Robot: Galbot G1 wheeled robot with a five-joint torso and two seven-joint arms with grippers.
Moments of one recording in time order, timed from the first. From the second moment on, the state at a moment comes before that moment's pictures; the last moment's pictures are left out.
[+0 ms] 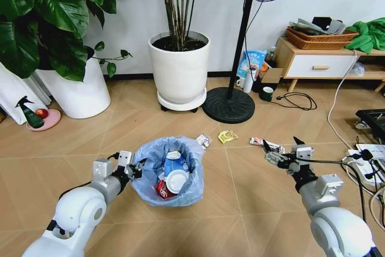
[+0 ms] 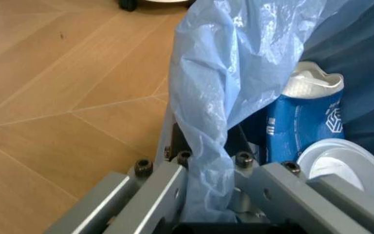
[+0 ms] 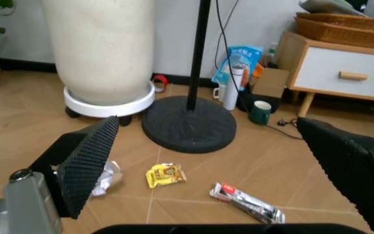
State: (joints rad) left arm 1.30 -1.05 -0.47 -2.11 -0.60 0.74 -0.04; right arm -1.55 1.18 0.68 2.20 0.31 -0.24 0.04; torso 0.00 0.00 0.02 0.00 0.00
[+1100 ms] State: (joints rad) left arm 1.32 -1.05 -0.47 -2.12 -0.58 0.73 -0.04; right arm -1.49 1.17 0.63 2.14 0.36 -0.26 0.04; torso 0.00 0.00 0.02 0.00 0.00
